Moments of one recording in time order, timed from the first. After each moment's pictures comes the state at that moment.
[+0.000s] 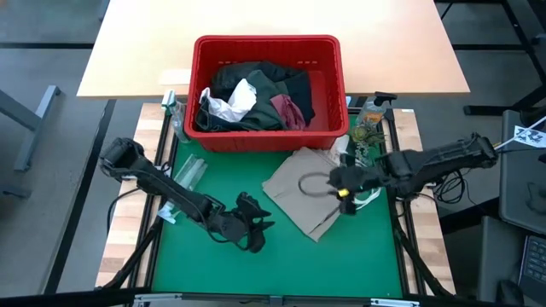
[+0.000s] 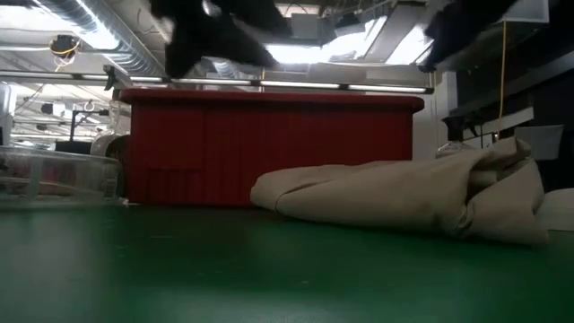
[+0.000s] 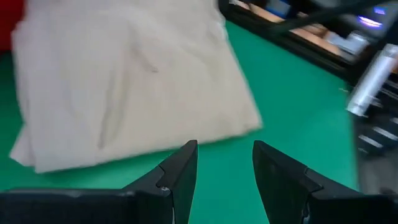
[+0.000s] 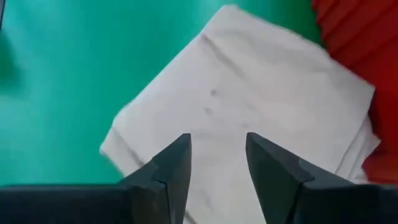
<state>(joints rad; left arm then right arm) -0.48 1.67 1.02 0.00 -0.63 -0.78 0.21 1.17 1.06 -0.86 0.19 0.27</state>
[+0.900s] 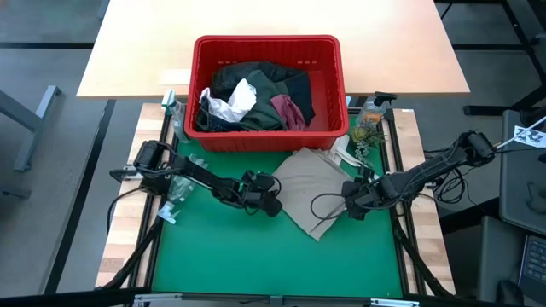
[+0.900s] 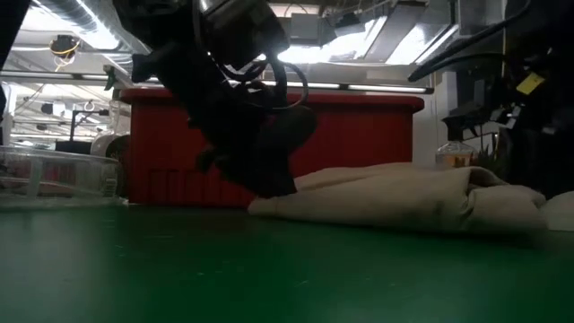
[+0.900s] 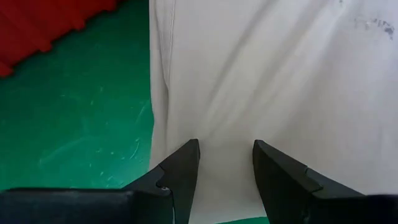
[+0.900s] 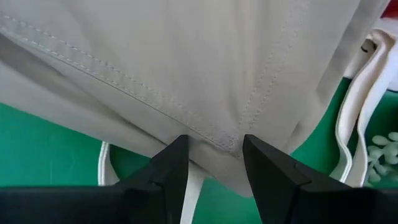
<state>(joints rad) -0.18 1.92 1.02 -0.06 -0.60 -0.78 0.35 1.17 0.59 -0.86 0.37 0.60</state>
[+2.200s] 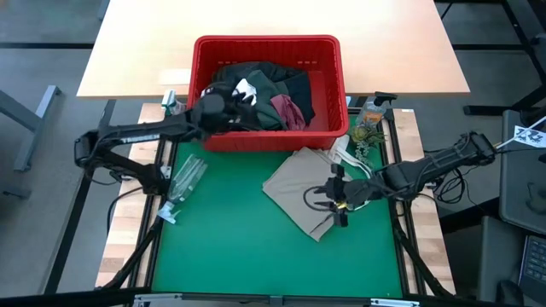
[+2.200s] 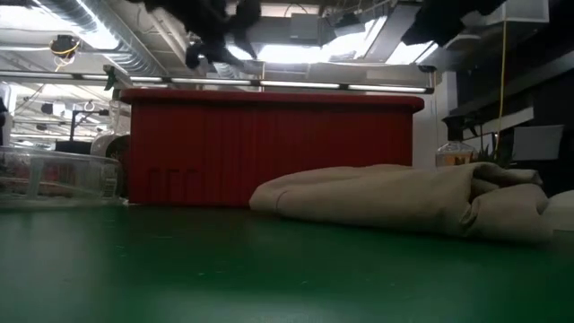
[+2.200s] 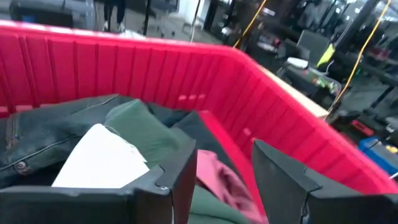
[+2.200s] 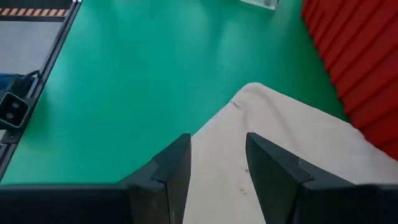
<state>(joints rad) 0.38 1.29 1.02 0.01 -0.56 -0.48 0.29 1.17 0.93 -0.46 0.27 0.22</state>
